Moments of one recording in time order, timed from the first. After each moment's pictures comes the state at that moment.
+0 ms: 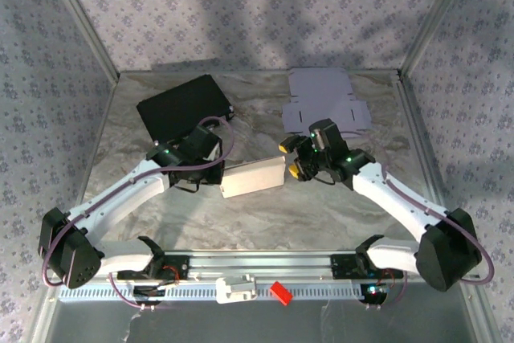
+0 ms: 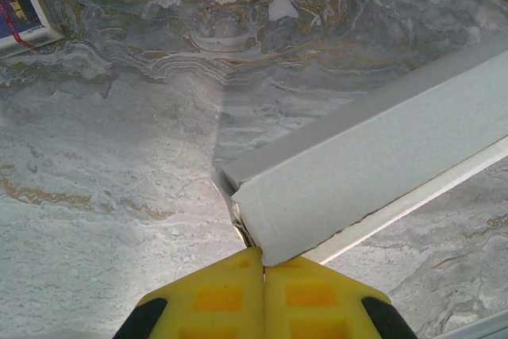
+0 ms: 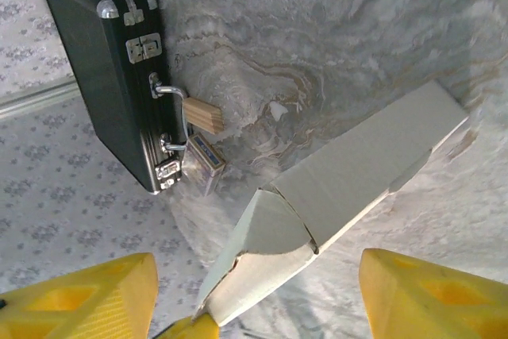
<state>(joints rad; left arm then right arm) -0.71 1.24 1.02 -0.88 0.00 -0.54 0.56 1.23 0.86 -0.38 -0.28 1.55</state>
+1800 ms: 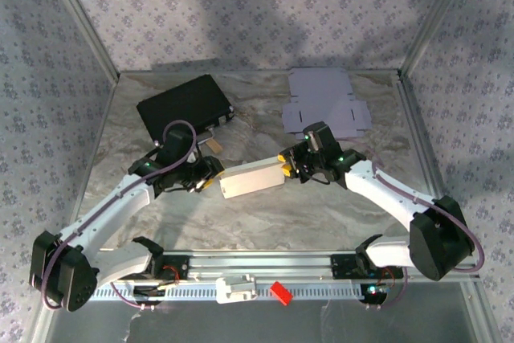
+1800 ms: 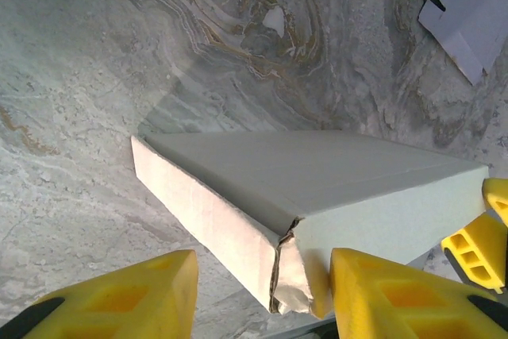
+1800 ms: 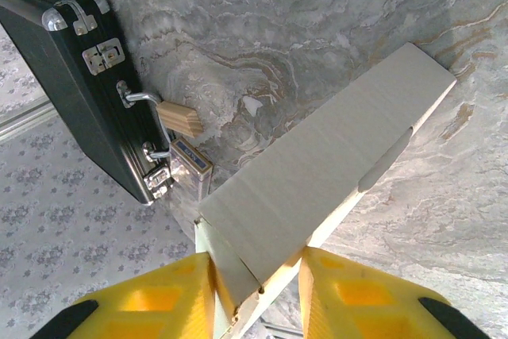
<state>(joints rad) -0.52 1.08 0.79 -0.63 0.31 -1.11 0.57 1.30 0.83 -0.34 -0.31 1.65</state>
